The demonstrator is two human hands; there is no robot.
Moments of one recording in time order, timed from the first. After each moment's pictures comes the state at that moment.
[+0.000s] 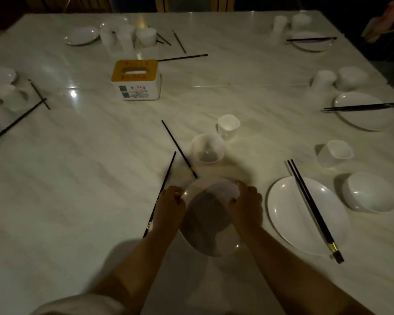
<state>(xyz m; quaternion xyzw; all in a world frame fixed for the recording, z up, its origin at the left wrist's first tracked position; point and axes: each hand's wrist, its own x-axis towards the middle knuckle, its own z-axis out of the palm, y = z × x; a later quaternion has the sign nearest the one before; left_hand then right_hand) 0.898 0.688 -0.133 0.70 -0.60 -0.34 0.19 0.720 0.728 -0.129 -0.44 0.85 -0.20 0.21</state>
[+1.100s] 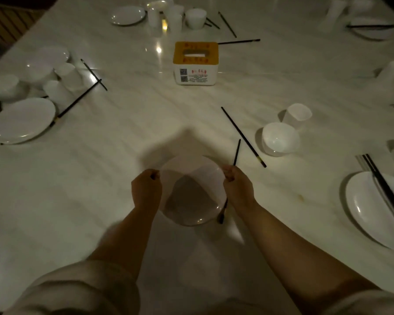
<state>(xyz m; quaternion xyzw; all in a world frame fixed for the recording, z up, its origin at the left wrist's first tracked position) 1.129 0.634 -0.125 0.80 -0.49 -0.26 0.24 0.920 0.671 -0.114 -0.42 0.76 -0.31 0.39</state>
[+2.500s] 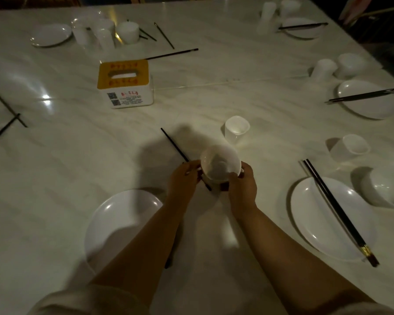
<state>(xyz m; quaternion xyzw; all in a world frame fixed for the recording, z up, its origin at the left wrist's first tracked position) 0.888 0.582 -0.104 0.59 -0.46 -0.59 0.31 0.772 0.636 -0.104 -0.23 0.78 -0.48 0.33</state>
